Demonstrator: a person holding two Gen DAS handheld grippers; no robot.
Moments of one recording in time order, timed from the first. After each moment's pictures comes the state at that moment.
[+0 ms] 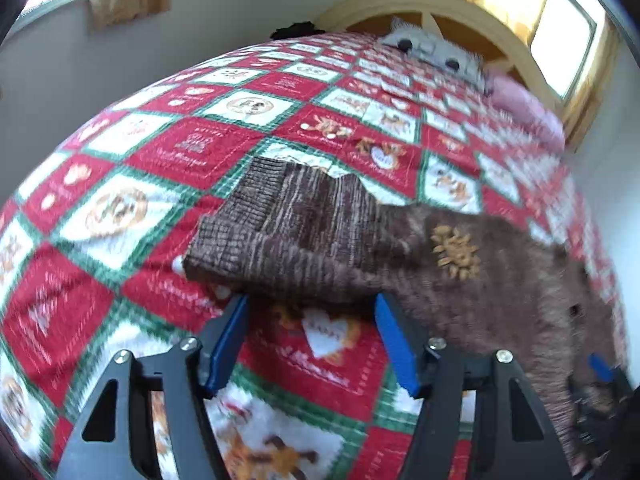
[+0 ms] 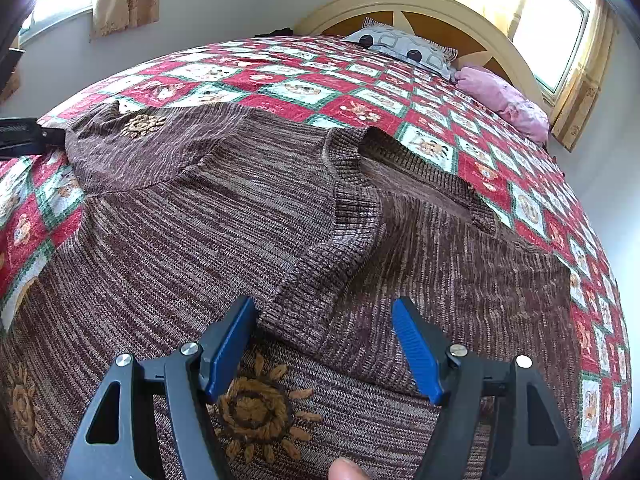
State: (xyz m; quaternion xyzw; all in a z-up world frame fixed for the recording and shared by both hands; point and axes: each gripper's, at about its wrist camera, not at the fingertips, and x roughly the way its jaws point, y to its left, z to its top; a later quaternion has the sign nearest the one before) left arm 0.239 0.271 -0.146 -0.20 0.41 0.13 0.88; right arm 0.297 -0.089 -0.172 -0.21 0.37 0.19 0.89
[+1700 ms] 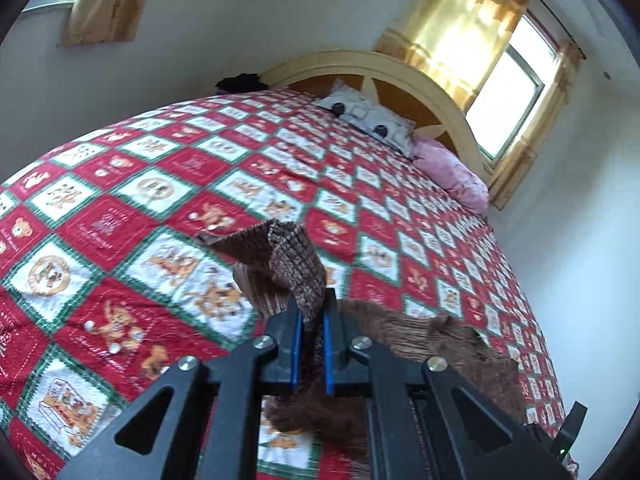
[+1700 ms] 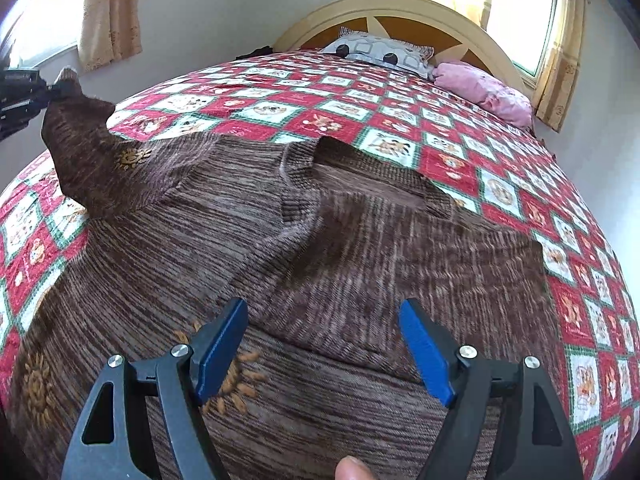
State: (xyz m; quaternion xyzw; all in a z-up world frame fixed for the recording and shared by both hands) left arm 0.257 0.225 -0.067 -0.25 0.29 0.02 0.92; right arm 0.291 -0.136 -0.152 -0.16 0.35 0.18 0.90
